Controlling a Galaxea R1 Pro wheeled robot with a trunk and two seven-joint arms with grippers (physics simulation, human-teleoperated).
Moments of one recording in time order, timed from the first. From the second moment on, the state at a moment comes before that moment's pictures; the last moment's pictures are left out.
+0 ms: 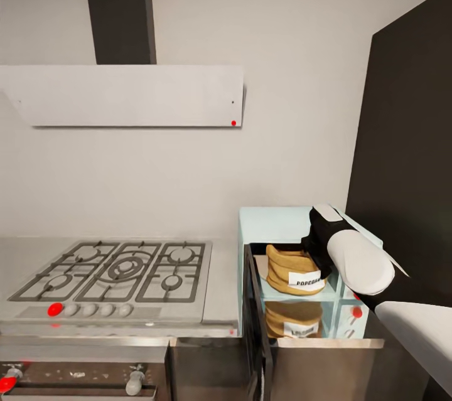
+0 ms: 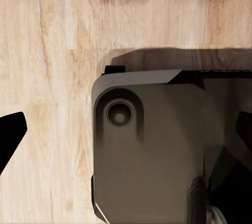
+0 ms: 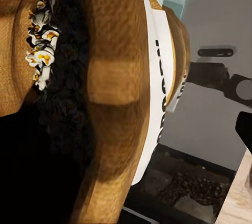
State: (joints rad) left arm -0.03 -0.01 0.01 -0.07 0.00 -0.01 0.01; right arm -1.25 0.03 -0.78 -0.22 -0.58 0.25 -1.12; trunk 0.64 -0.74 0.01
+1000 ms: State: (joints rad) left arm -0.03 -0.01 0.01 -0.07 0.00 -0.01 0.01; right arm -1.28 0.03 -0.78 -0.23 -0.59 0.26 -1.07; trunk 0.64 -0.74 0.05
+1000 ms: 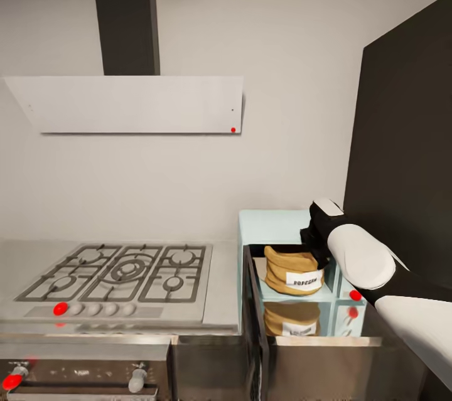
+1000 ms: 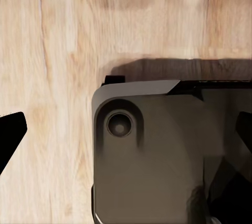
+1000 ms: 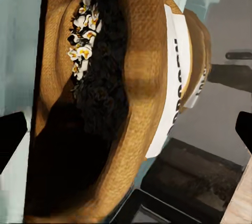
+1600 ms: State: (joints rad) left arm -0.03 -0.01 0.01 -0.07 0.00 -0.01 0.01; right arm -1.28 0.03 -0.78 -0.23 -0.59 0.26 -1.05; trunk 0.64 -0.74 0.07
